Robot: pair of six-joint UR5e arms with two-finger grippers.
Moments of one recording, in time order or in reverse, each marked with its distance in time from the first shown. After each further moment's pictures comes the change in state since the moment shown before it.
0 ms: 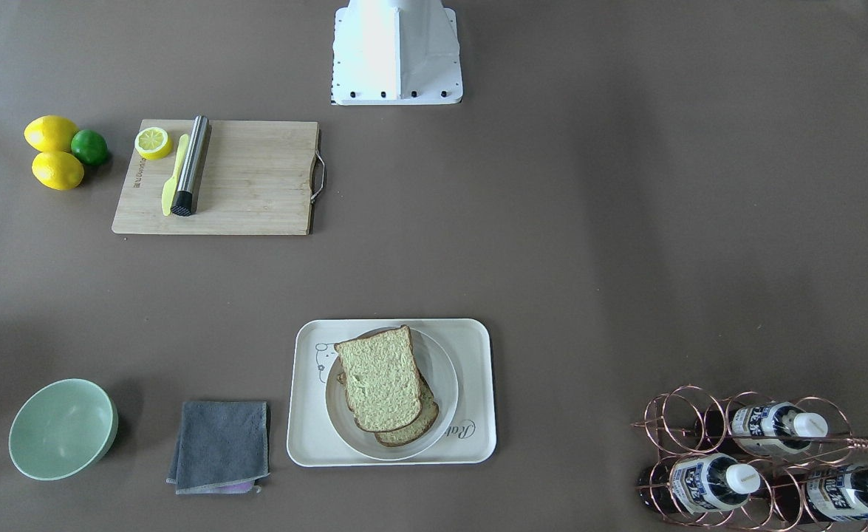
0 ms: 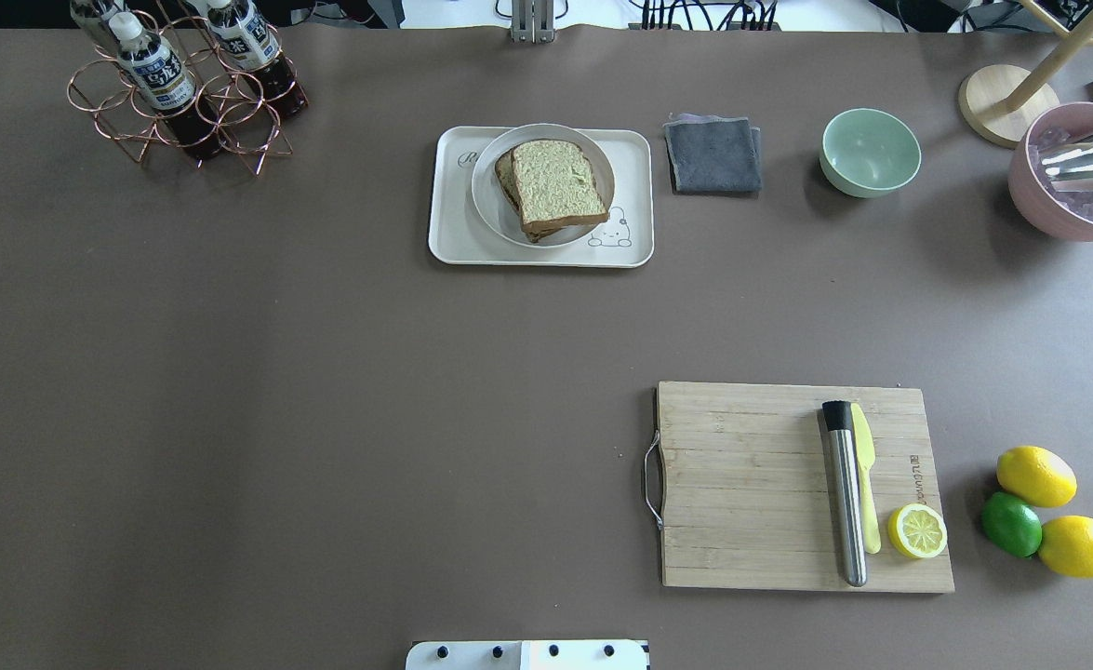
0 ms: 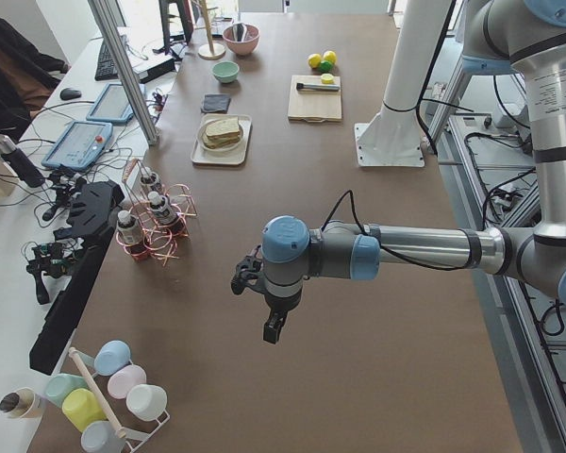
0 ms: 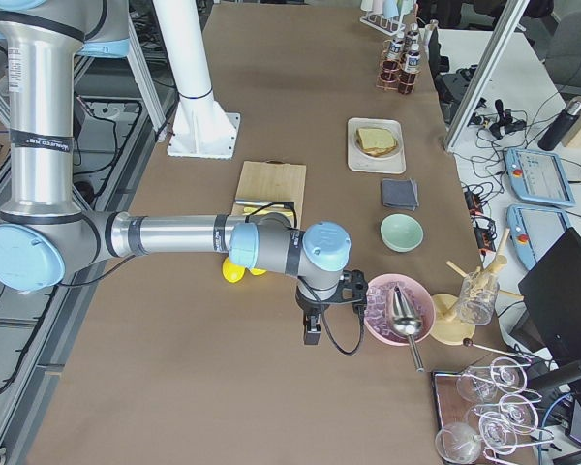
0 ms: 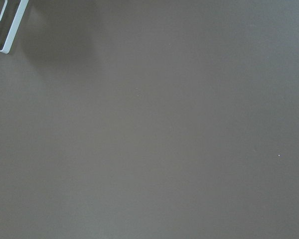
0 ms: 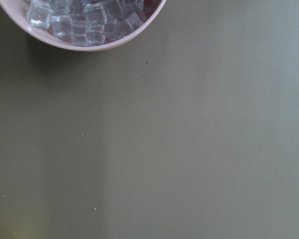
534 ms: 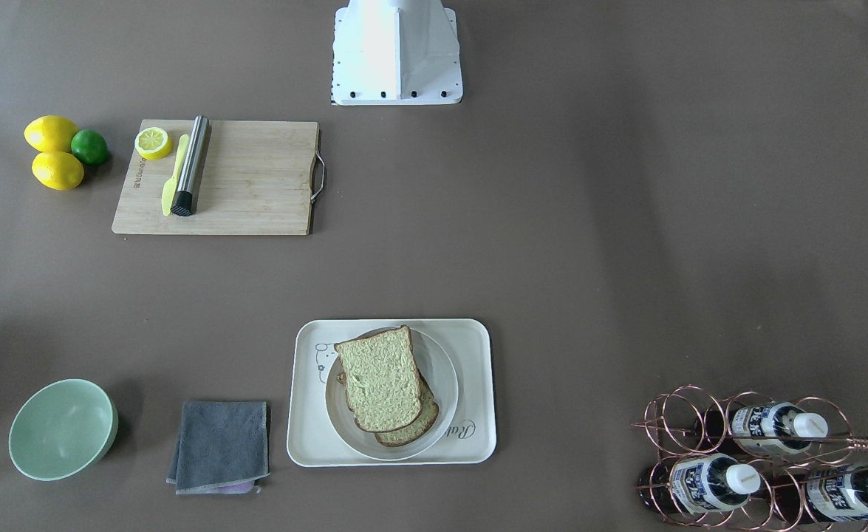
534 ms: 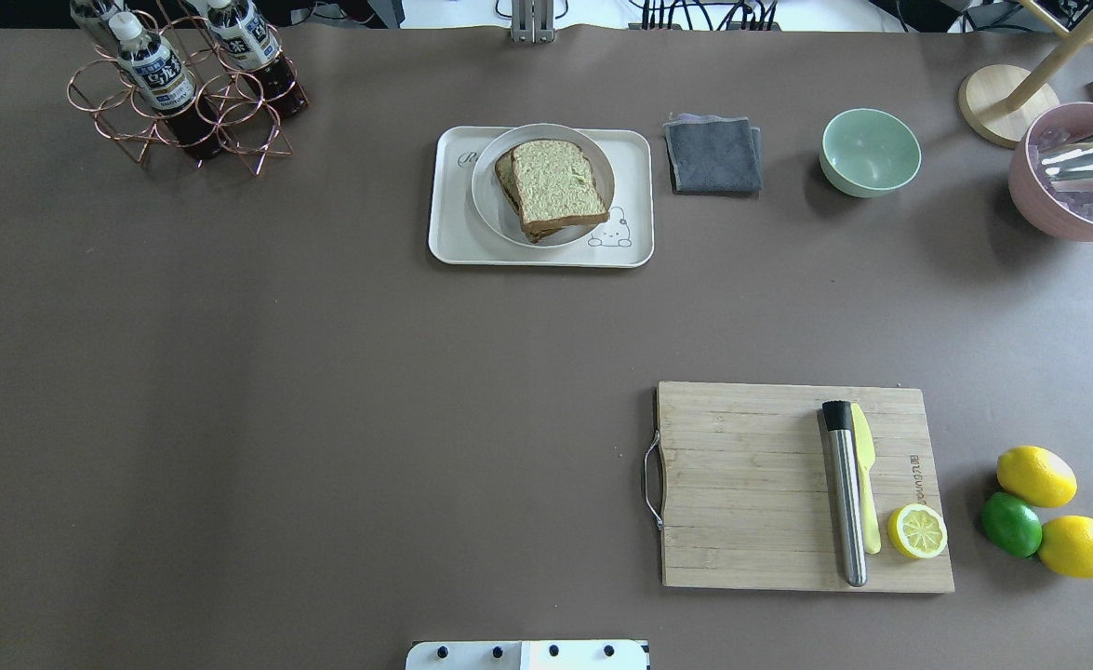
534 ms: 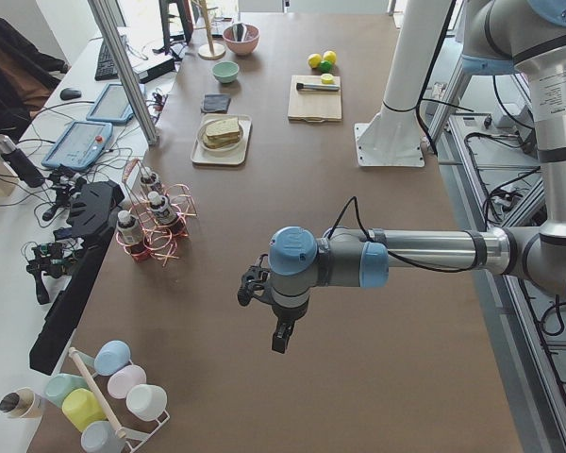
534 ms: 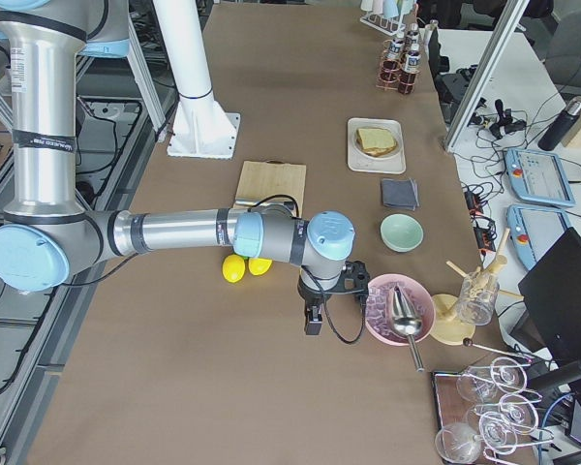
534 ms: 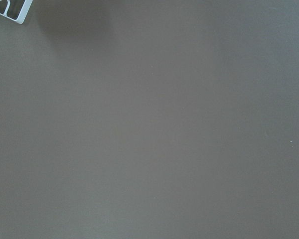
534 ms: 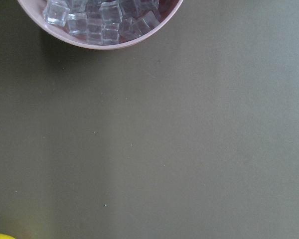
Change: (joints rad) left arm -0.027 0.022 0.014 0.004 -0.012 0.004; right arm -0.021 0.010 0.033 -0.050 0.005 0.001
